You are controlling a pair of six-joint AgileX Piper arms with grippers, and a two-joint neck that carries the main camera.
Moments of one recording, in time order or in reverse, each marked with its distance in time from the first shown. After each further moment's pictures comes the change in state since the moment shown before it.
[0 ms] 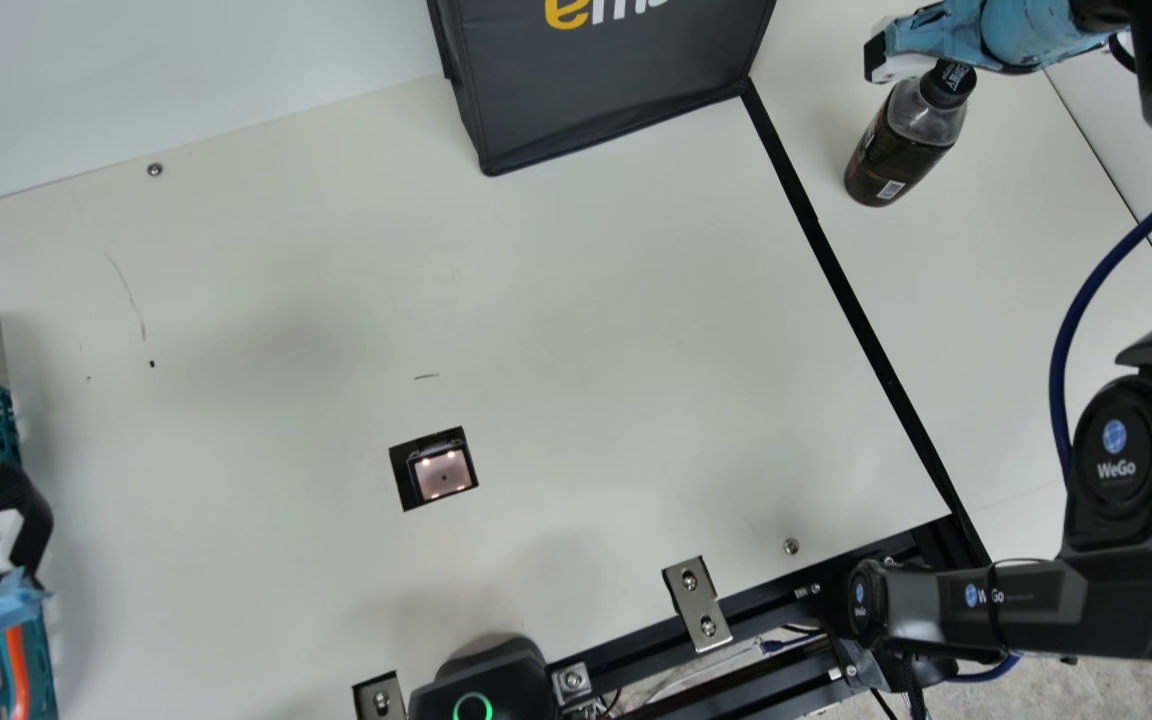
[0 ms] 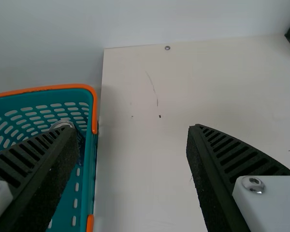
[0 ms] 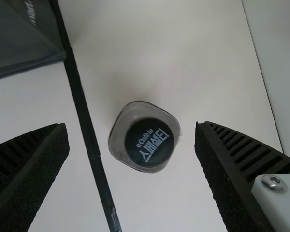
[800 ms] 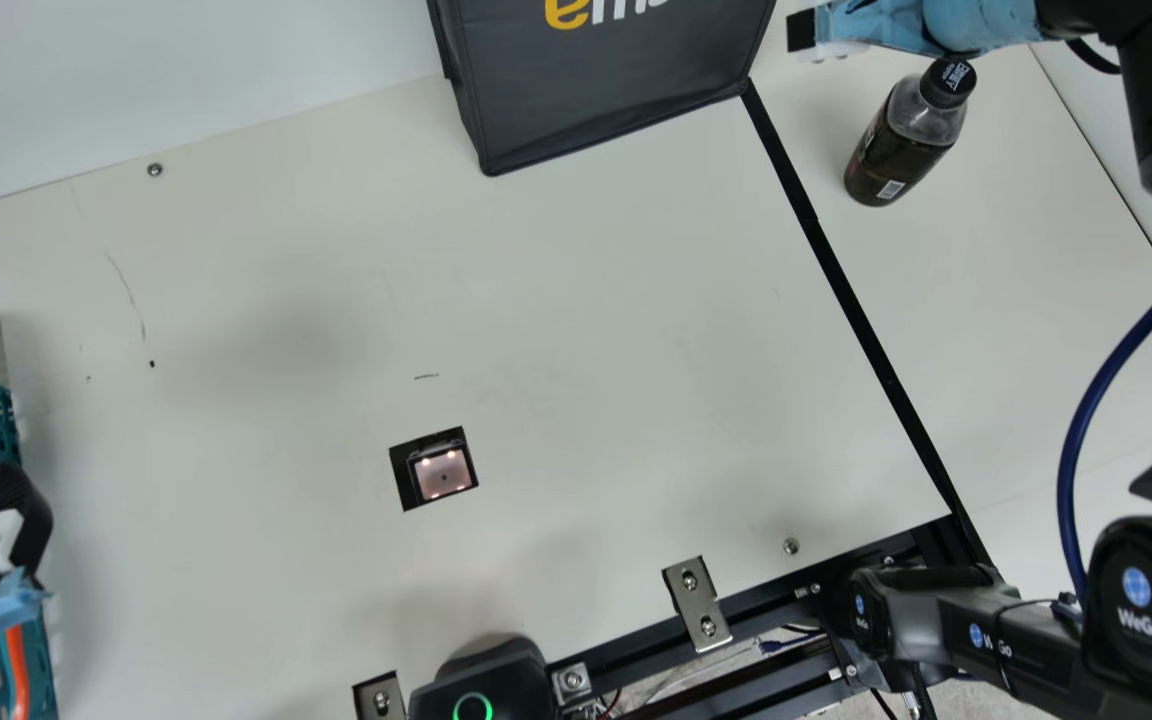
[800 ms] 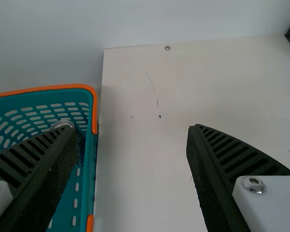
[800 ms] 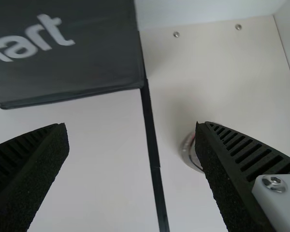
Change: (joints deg) left arm 0.0 0.0 0.0 0.0 0.0 0.0; right arm 10.1 -10.4 3.0 4.5 -2.3 2.4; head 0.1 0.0
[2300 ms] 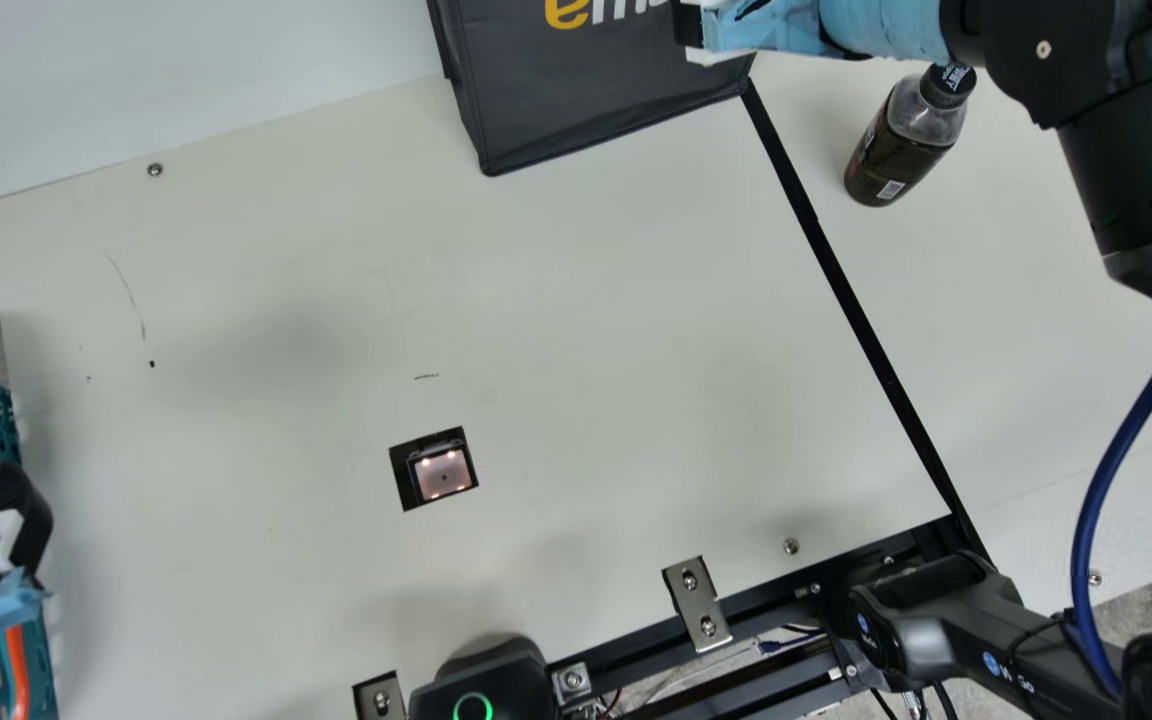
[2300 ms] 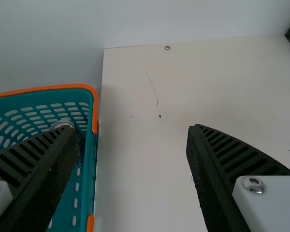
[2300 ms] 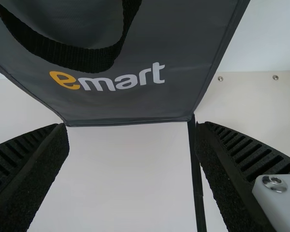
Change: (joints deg) left arm 0.0 0.0 0.0 0.0 0.0 0.0; right arm 14.5 -5.3 -0.2 -4.6 -4.1 9.5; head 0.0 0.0
